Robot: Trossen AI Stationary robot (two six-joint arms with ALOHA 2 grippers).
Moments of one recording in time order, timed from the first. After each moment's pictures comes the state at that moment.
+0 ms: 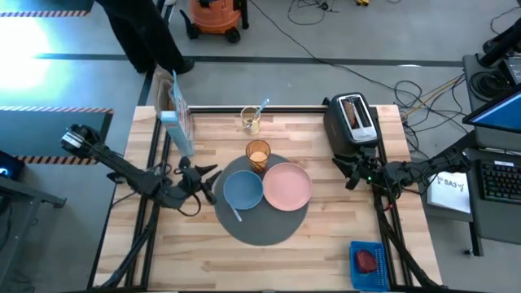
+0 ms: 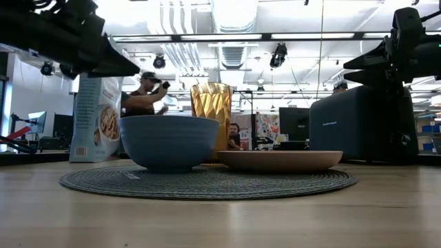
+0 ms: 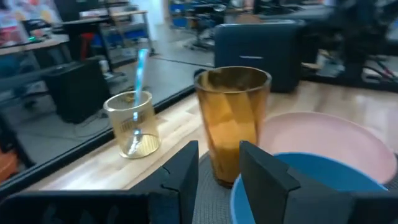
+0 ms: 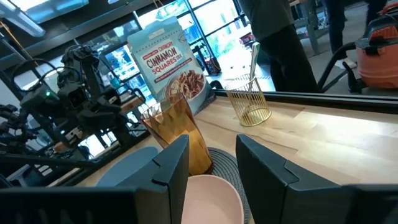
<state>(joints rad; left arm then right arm) -0.50 1.08 0.31 0.40 -1.16 -0.31 0.26 0.11 0.01 0.09 0.72 0.46</state>
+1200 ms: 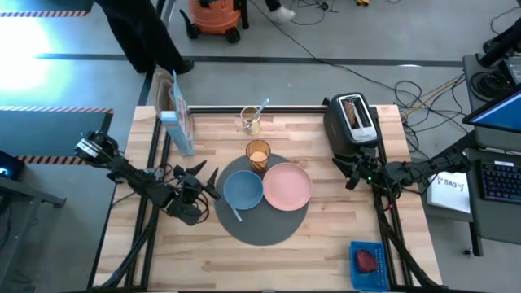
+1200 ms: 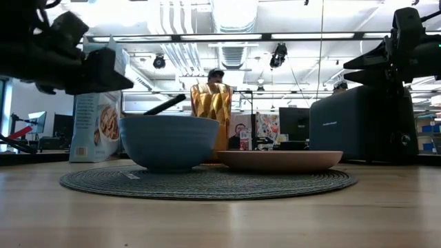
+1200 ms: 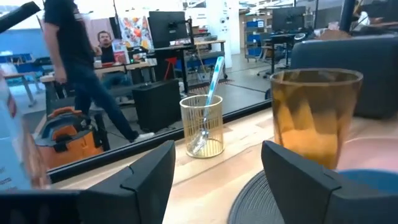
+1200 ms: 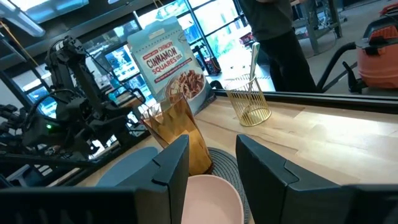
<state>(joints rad) -0.56 1.39 0.34 0.35 -1.56 -0.66 0.26 0.11 0.01 0.09 0.72 0.46</state>
